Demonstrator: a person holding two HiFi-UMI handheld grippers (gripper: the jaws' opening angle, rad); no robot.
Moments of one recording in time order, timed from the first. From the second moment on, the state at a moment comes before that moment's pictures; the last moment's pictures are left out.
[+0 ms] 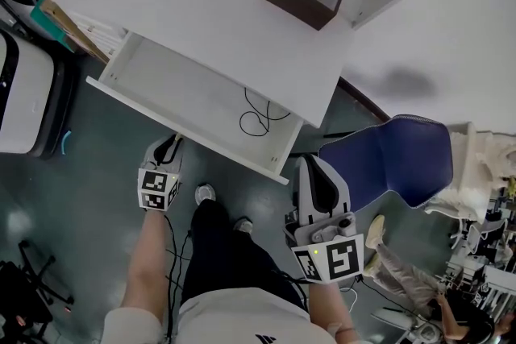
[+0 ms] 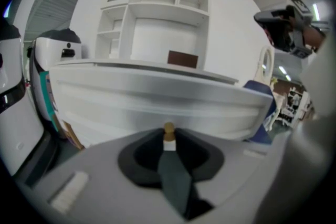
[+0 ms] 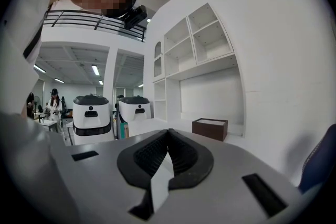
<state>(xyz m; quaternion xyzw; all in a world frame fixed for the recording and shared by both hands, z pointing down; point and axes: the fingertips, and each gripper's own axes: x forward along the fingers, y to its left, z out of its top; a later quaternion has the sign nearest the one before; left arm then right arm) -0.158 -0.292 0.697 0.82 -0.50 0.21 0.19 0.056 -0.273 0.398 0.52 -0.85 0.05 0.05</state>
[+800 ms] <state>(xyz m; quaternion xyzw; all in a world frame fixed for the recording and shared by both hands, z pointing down) -0.175 -0.257 0.697 0.81 -0.51 0.20 0.20 0.052 -0.262 0.391 0.51 -0.86 0.05 0.05</state>
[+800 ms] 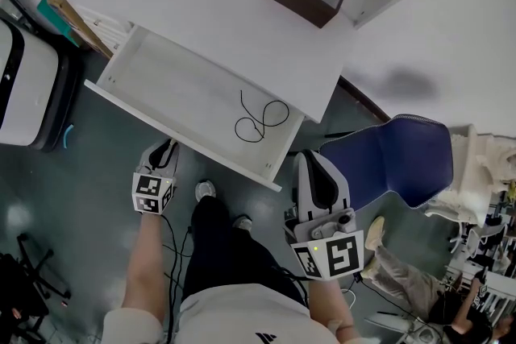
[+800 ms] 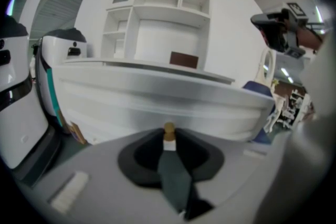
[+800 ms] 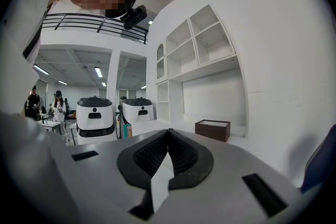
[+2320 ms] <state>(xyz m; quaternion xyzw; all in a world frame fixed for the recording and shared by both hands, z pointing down) -0.162 -0.185 0.517 0.78 -0.61 0.08 0.11 0.059 -0.186 0.358 0.46 -0.89 0.01 0.04</state>
